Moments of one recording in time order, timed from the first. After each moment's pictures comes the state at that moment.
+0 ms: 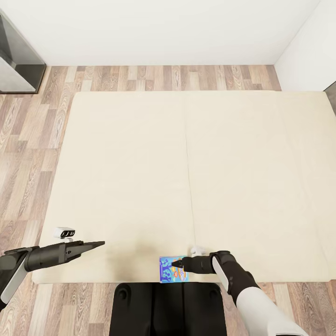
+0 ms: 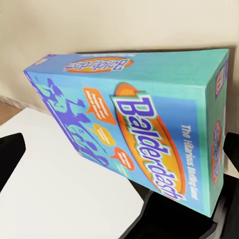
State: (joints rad) left arm -0.44 0.46 0.06 -1.13 0.44 0.79 -1.57; right arm -0.67 0.10 -0.05 -0.56 0.00 0.66 0.57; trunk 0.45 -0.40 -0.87
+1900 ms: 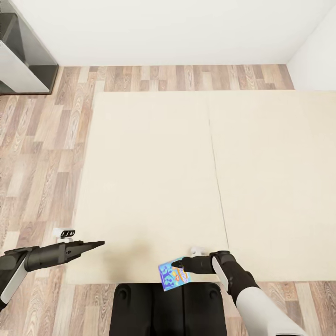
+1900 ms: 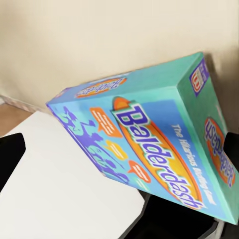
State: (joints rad) left arm -0.44 0.46 0.06 -1.13 0.44 0.79 -1.57; right arm -0.67 0.10 -0.05 -0.56 0.00 0.67 0.57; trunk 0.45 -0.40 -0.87
